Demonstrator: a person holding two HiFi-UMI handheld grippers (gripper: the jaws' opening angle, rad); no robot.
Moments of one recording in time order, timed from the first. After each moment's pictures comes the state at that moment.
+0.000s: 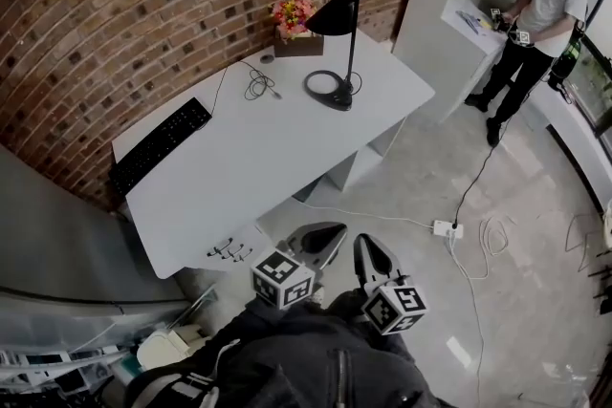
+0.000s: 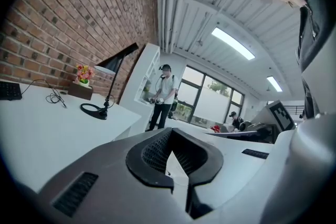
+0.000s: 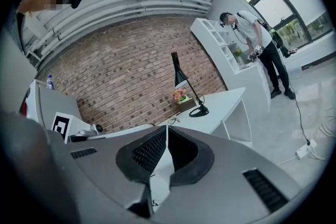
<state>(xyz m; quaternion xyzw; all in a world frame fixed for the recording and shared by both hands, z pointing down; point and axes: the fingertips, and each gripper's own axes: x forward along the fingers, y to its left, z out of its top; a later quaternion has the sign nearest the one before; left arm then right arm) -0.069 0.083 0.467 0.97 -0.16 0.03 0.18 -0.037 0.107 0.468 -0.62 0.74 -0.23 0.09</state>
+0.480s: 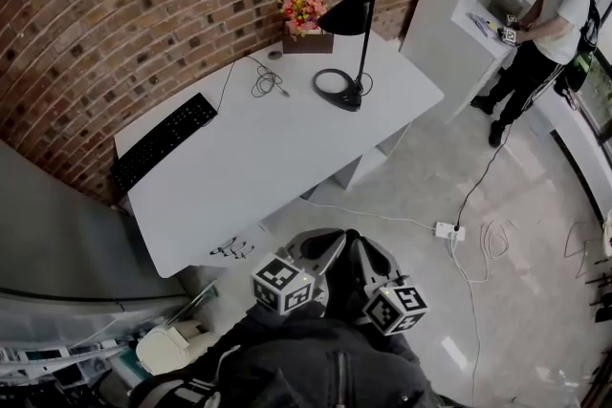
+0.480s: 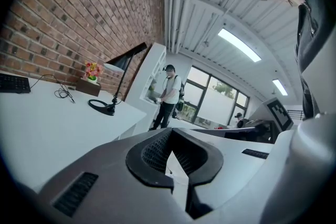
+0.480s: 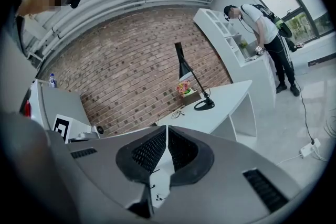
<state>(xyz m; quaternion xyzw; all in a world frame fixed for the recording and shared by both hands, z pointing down) -0.086 0.075 0.481 0.96 -0.19 0.04 0.20 -0.055 0.092 0.477 -0.60 0.76 -0.25 0.07</state>
